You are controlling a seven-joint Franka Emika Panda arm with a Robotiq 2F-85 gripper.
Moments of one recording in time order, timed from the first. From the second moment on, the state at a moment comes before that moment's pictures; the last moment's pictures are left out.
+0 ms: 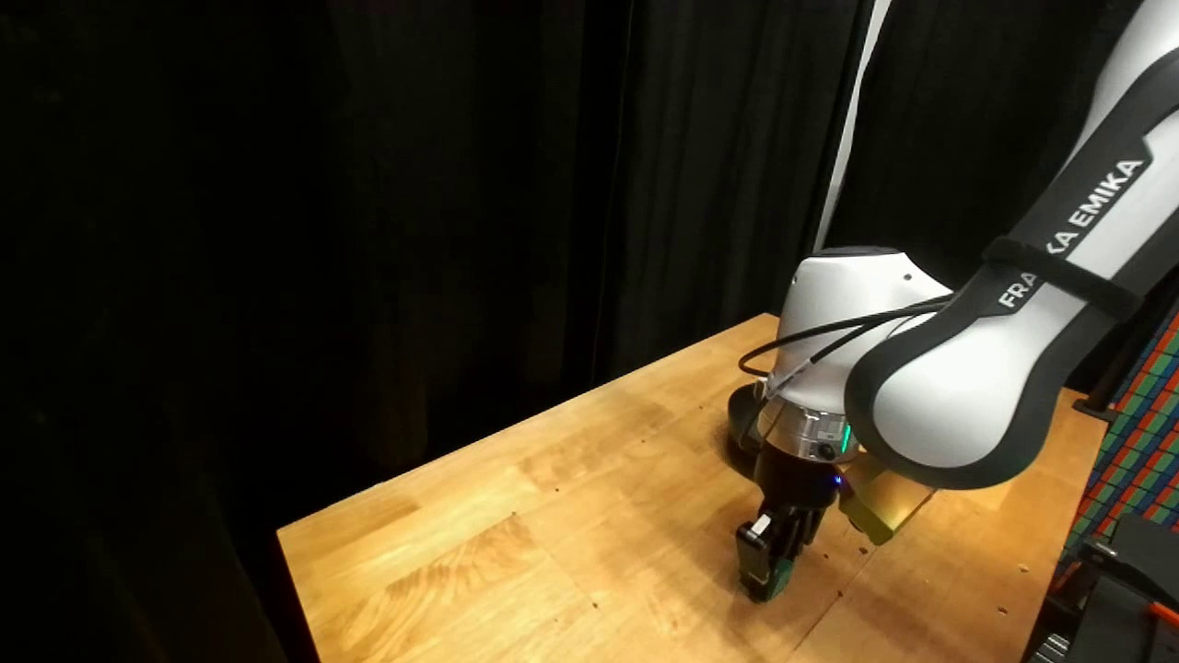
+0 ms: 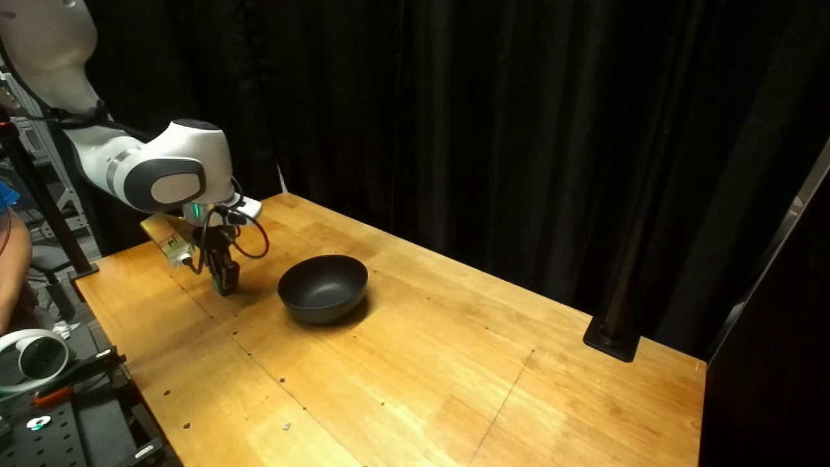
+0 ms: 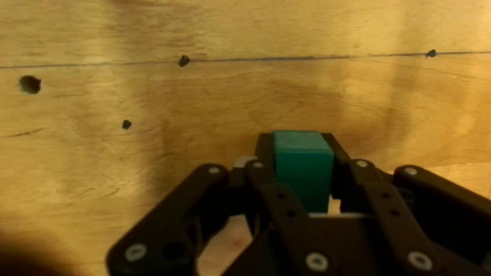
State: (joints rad) arm 0.21 0.41 0.22 -2.44 0.17 2.80 0.18
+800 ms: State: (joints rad) arm 0.25 0.00 -0.06 -2.45 -0.57 2.59 0.67
